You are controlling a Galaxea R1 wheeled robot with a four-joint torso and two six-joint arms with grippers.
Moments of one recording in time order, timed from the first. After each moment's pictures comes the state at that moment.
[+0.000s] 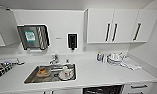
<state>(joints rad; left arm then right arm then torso) 1.53 2.75 -2.38 0.50 -0.13 -0.49 -1.58 2.70 -2.36 0.00 0.11 0.01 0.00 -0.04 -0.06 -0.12</state>
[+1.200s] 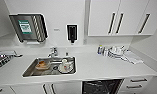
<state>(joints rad) 1.47 2.31 -1.77 0.49 -0.19 -0.49 -1.57 2.69 -2.35 0.00 0.12 0.01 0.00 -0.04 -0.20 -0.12</state>
